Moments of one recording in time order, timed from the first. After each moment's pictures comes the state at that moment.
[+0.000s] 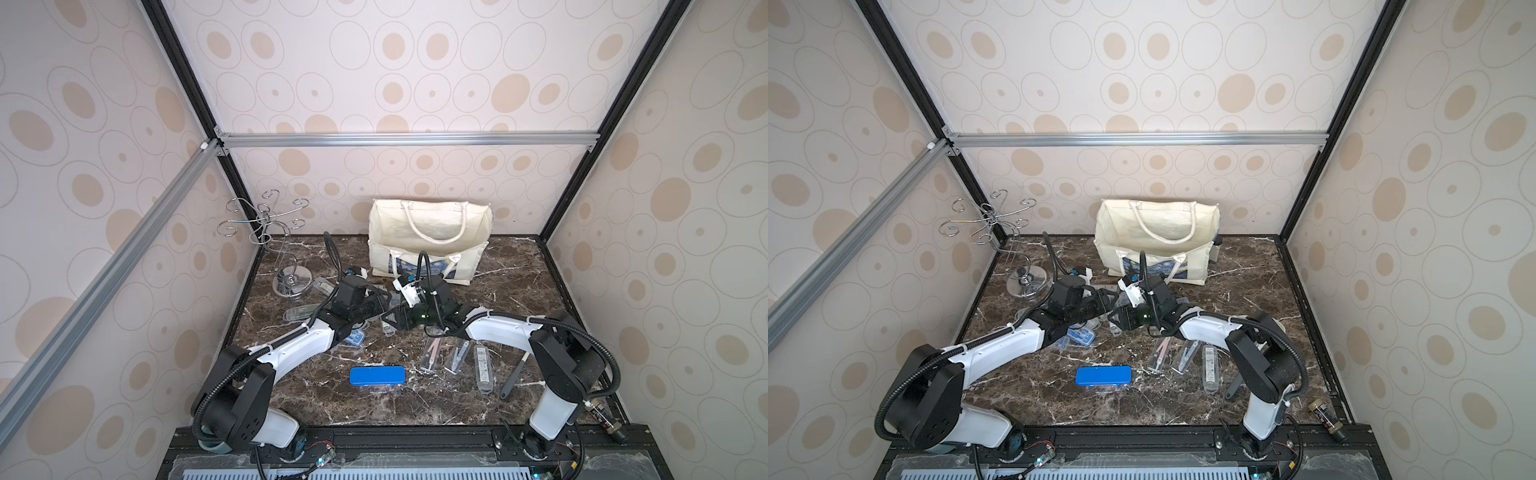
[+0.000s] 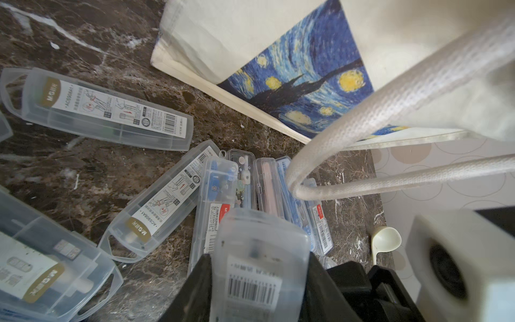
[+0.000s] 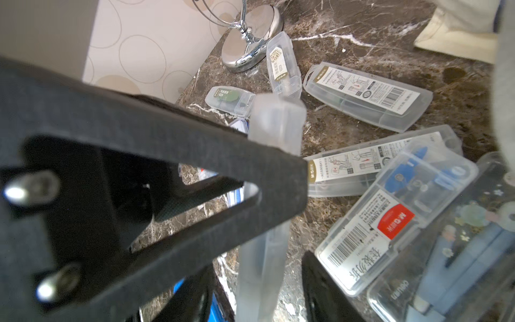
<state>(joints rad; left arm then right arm) -0.52 1.44 0.82 0.05 0.10 -0.81 0.71 1.75 1.02 0.16 -0.46 0.38</state>
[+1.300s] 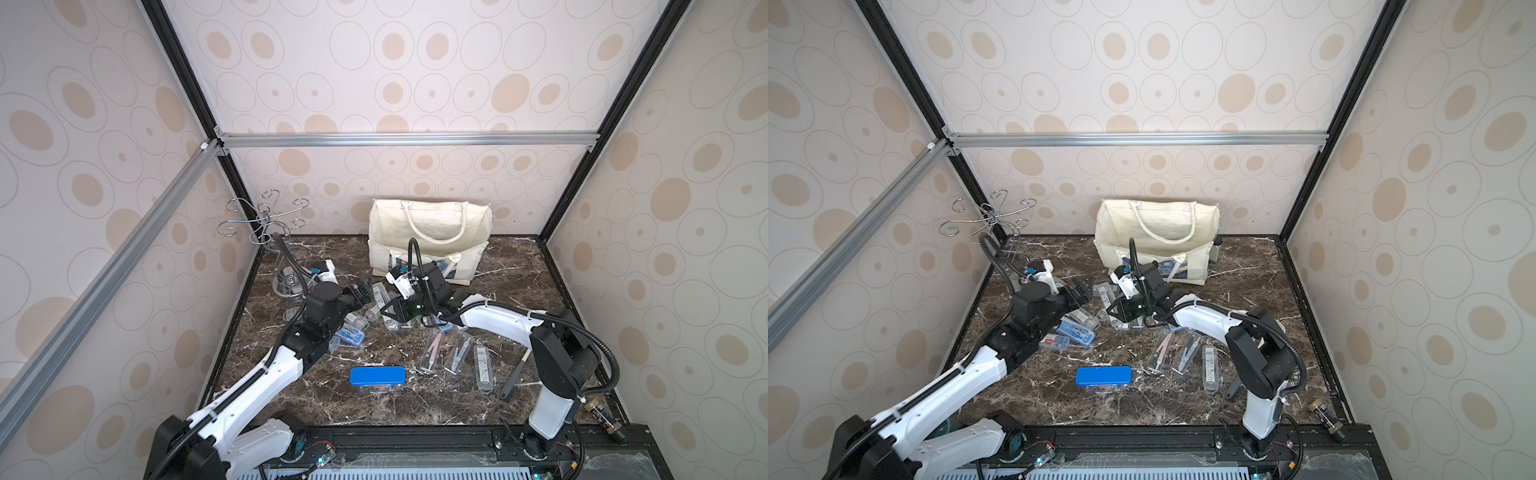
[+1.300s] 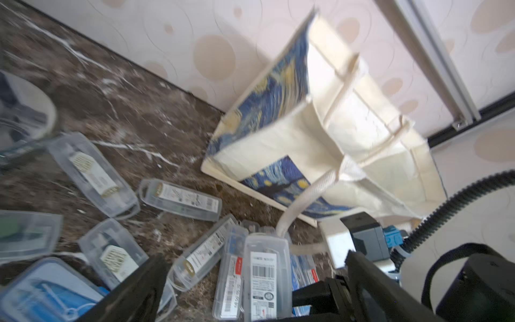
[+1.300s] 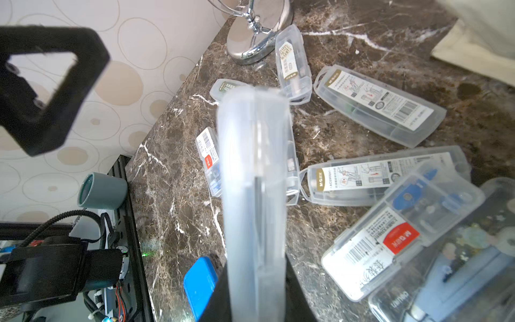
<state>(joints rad) -0.50 0.98 0.71 -0.02 -0.28 -0.75 0.71 1.78 1.26 -0.17 -0.49 0.26</state>
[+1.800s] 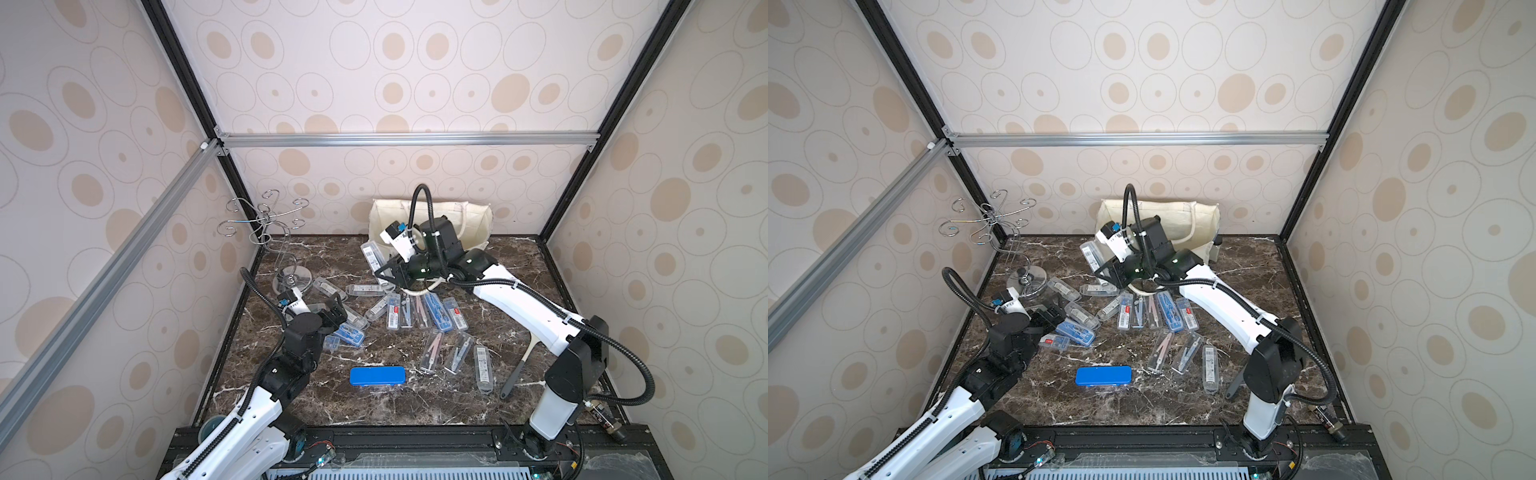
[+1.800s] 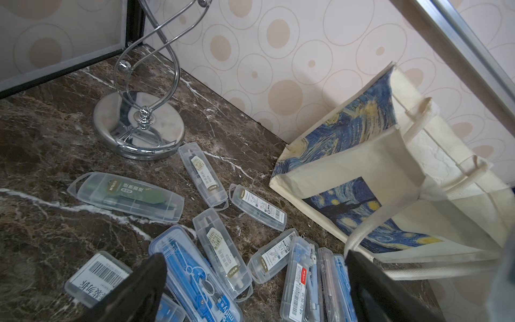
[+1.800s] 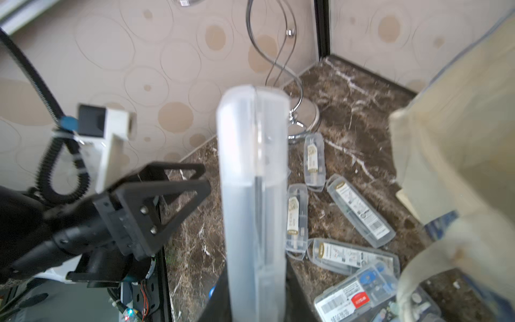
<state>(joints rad) -0.48 0.71 0.51 -0.14 -0.47 -0.78 0.67 1.75 1.77 -0.52 -0.52 0.07</state>
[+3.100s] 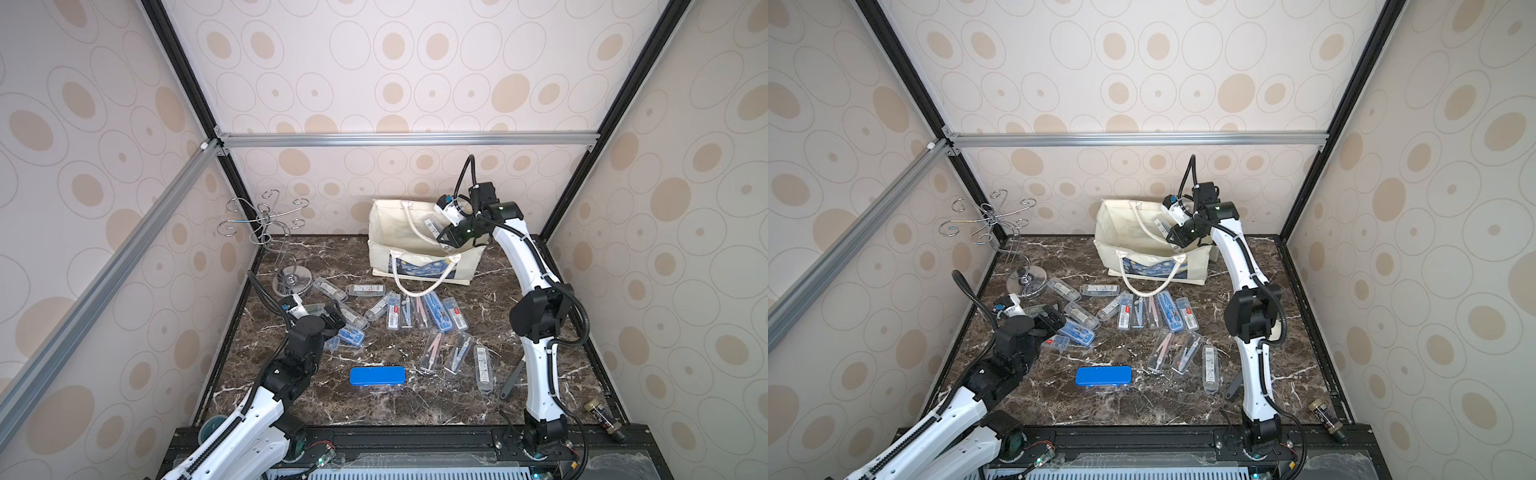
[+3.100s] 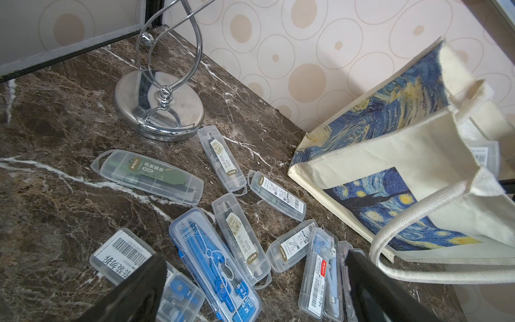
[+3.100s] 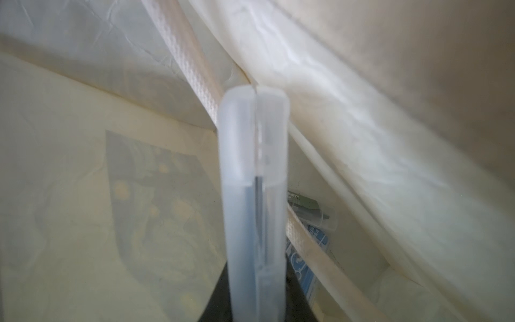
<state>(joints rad) -0.47 0.74 0.48 -0.18 -0.48 -0.81 0.23 2.30 2.48 -1.13 -0.47 -0.47</state>
